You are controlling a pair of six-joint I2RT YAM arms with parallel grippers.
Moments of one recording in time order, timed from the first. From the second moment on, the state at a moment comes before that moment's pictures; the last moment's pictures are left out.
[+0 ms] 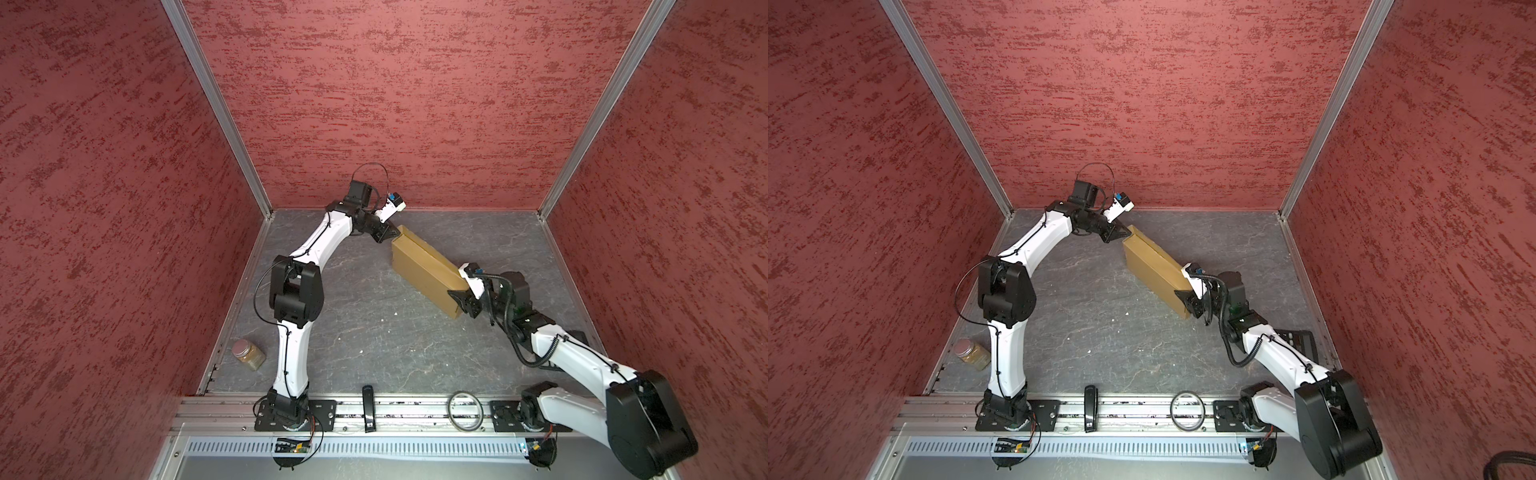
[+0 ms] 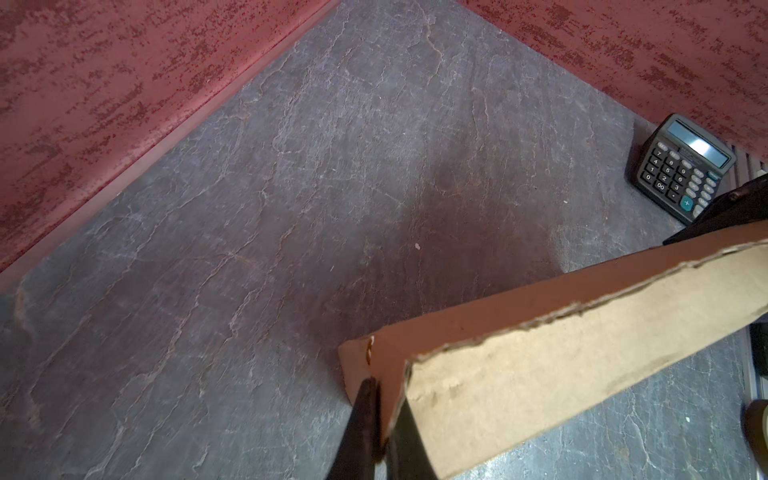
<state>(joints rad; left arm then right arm) -0.30 2.14 2.00 -0.79 0.65 0.45 0.32 1.14 0.48 0.20 -0.43 -0.21</state>
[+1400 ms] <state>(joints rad) -0.34 2.09 1.90 -0.68 0.53 0.34 0.31 1.16 0.50 0.19 -0.43 -0.21</state>
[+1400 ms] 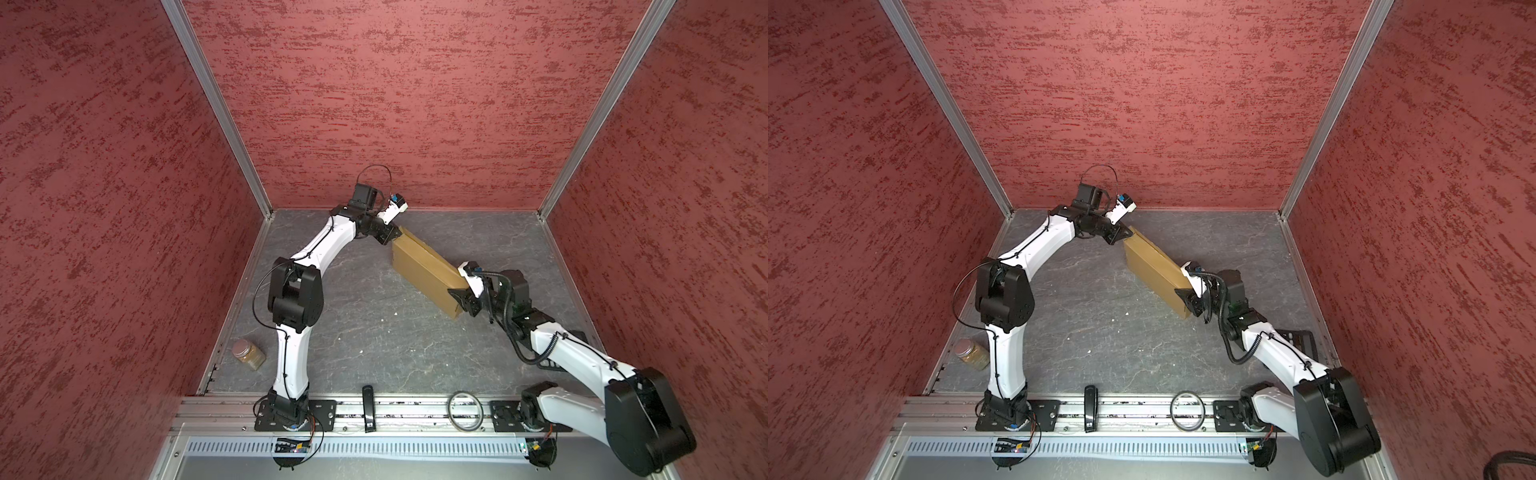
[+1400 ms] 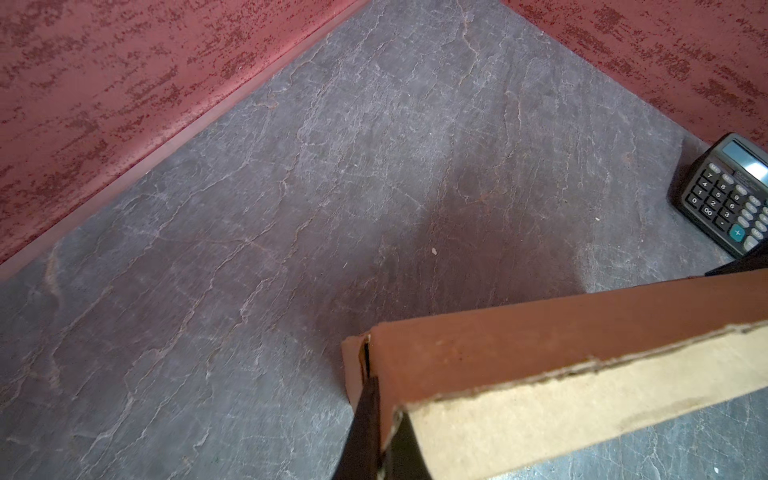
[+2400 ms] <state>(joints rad) -0.33 2.06 1.80 -0.55 0.53 0.23 0.31 1.15 0.51 0.16 -0.41 -0.22</state>
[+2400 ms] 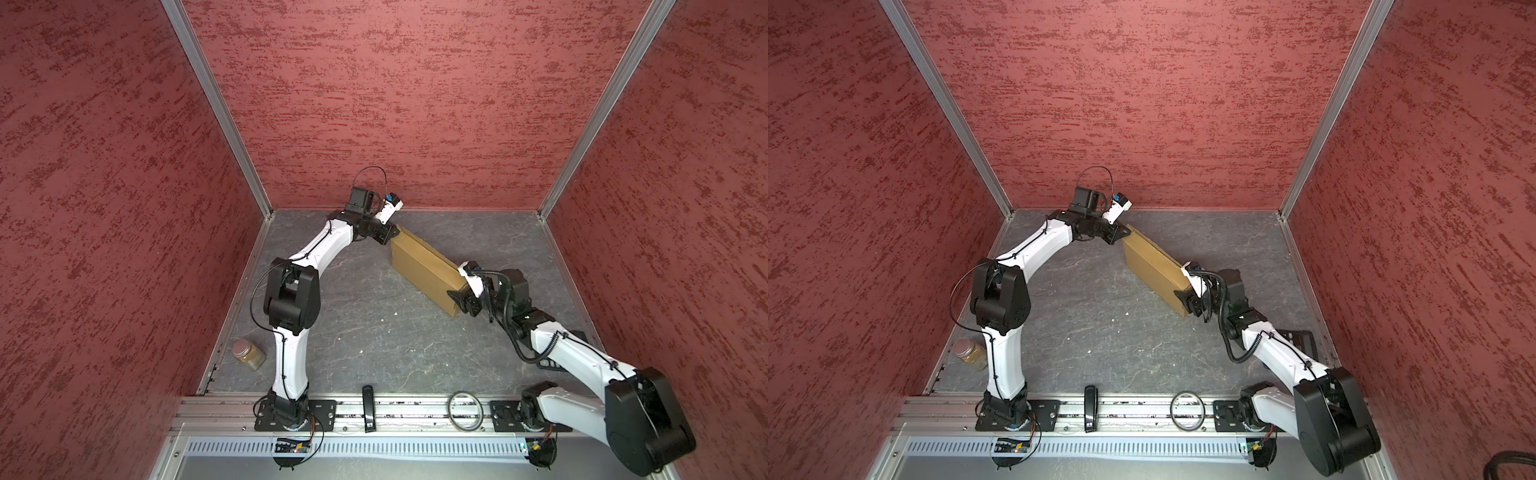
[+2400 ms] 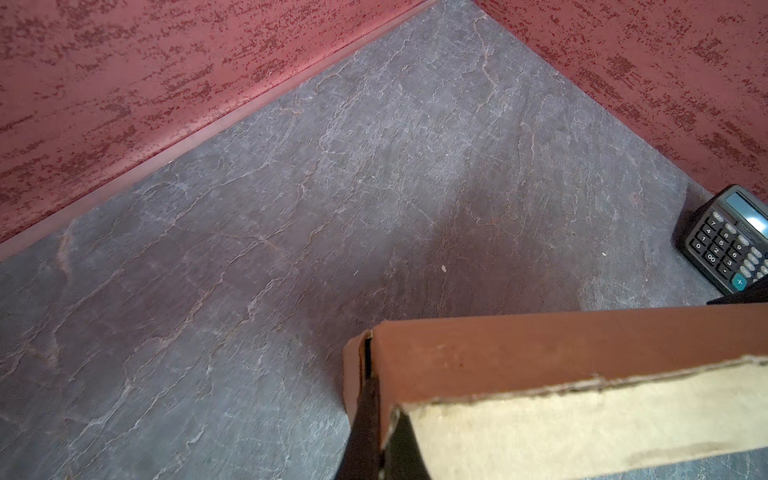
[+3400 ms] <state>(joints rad) -0.36 2.04 1.78 -0.53 0.46 0.21 0.31 0.82 0.65 -0.07 -0.26 0.05</state>
